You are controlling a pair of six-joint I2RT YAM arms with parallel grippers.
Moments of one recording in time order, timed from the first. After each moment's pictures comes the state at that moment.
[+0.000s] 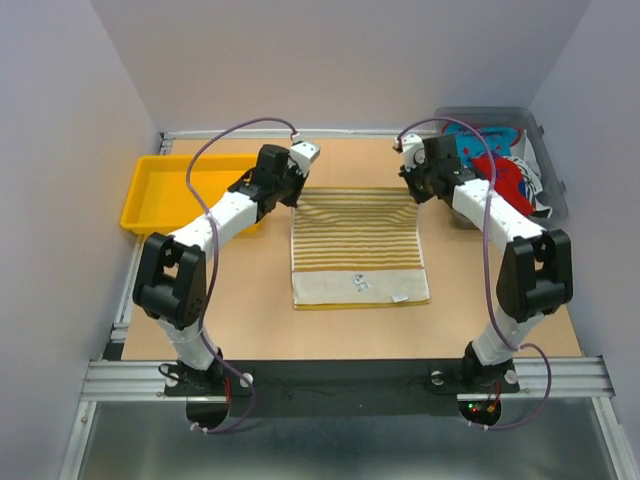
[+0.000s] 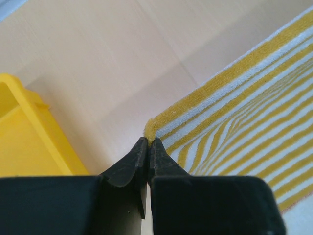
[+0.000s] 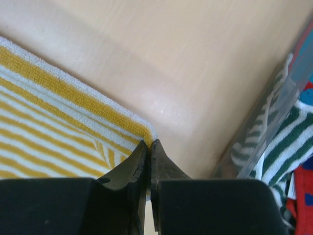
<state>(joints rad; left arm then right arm) -0.43 1.72 1.32 -0.21 0.08 0.17 0.23 1.76 1.41 -0.45 -0.02 -0.38</state>
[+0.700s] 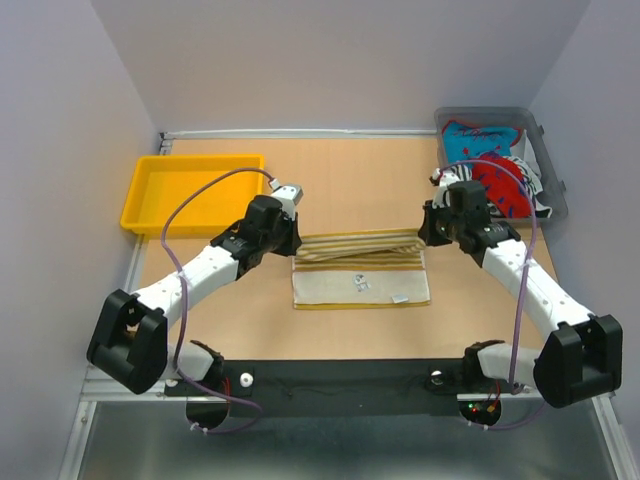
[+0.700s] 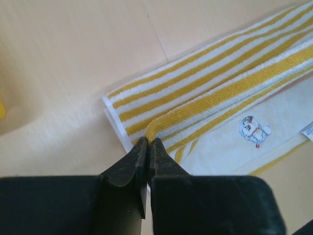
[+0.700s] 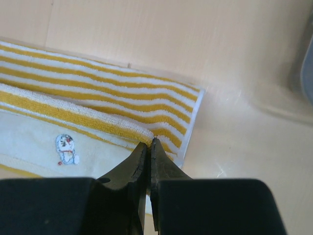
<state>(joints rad) -0.53 1.32 0.84 -0.17 0.06 -0.22 0.24 1.22 0.93 -0.44 -0.07 0.08</state>
